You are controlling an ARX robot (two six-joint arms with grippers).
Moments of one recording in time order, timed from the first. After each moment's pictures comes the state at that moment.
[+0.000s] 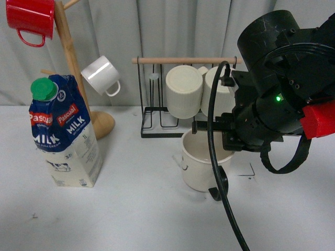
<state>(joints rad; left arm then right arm) 0.00 0.01 0.01 0.00 0.00 -0.01 0.35 2.06 1.25 -0.10 0.06 0.29</state>
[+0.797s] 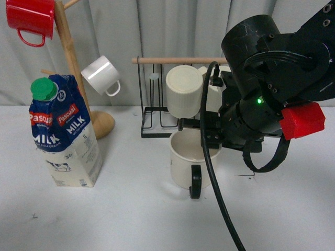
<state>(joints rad) 0.00 0.01 0.01 0.00 0.00 -0.01 0.39 2.11 1.29 -0.08 0.05 0.36</state>
